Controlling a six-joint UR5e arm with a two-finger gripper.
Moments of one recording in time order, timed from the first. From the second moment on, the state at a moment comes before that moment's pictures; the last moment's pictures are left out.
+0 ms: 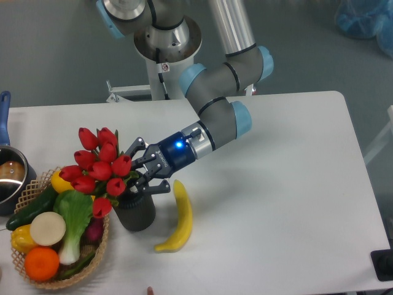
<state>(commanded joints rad) 2.54 -1.96 -1.98 -0.91 0.06 1.59</state>
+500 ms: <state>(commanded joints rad) 2.54 -1.96 -1.98 -0.91 0.06 1.60</state>
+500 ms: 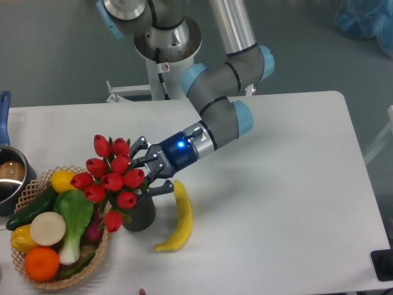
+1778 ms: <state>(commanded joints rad) 2.64 -1.75 -1.91 -0.91 0.42 1.51</state>
